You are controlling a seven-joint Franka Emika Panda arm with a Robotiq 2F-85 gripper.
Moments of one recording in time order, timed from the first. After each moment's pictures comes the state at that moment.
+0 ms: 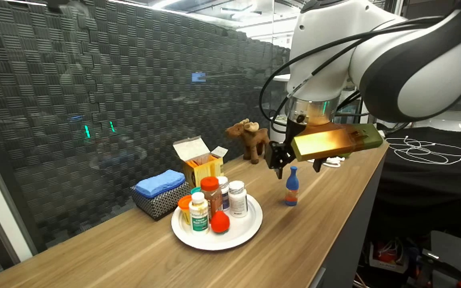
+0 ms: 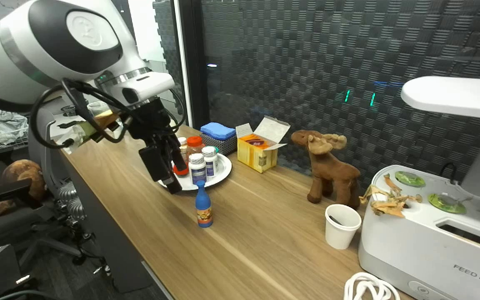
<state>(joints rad) 0.05 -0.06 0.04 -2.53 -0.65 2.57 1.29</state>
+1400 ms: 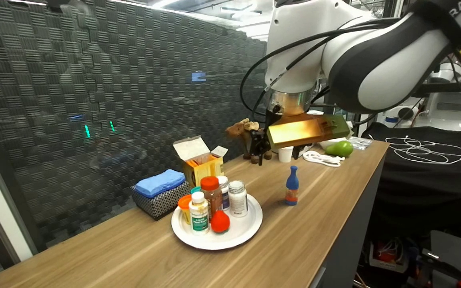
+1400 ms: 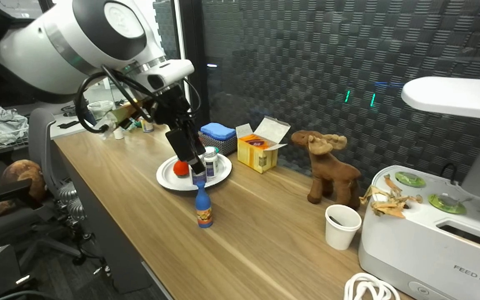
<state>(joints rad) 0.04 0.03 0.04 -2.39 -0.71 2.56 1.31</state>
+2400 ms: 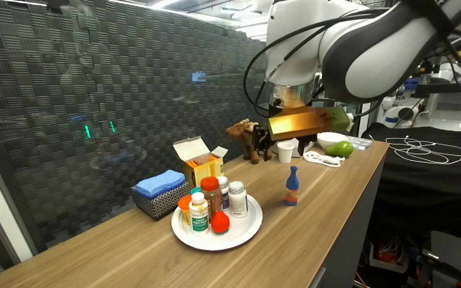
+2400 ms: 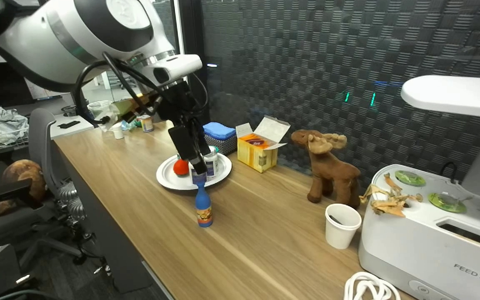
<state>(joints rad) 0.04 0.02 0.03 -2.36 -0.61 2.49 1.26</state>
